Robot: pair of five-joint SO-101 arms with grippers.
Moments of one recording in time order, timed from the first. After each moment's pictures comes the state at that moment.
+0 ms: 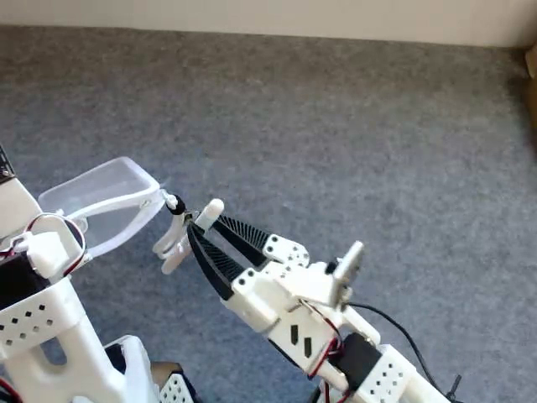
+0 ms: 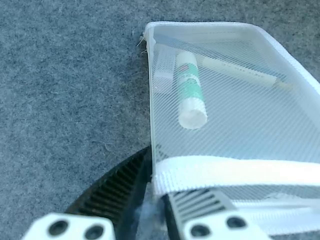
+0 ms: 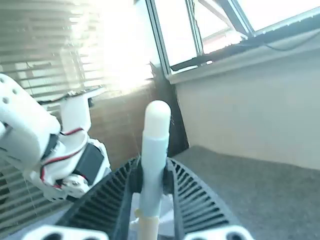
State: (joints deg) left arm -34.2 -51.6 34.1 86.7 10.1; right arm -54.2 -93.0 87.4 -5.1 -14.0
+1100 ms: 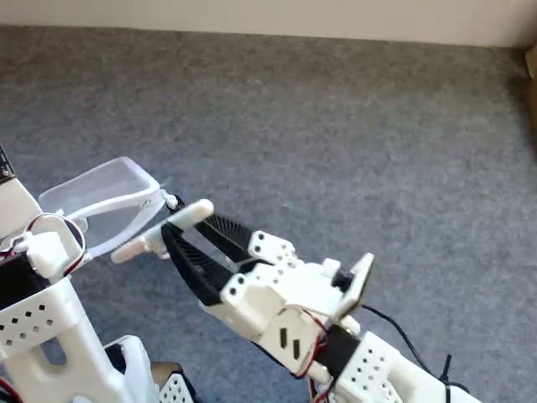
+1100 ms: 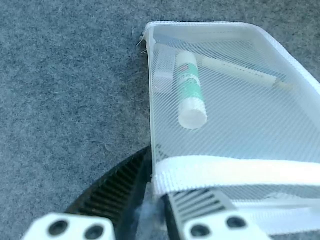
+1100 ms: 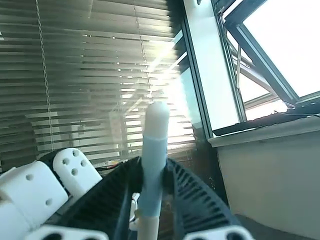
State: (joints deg) left arm -34.2 -51.6 34.1 86.7 10.1; right arm -59.5 -68.7 79.1 -35.9 -14.1
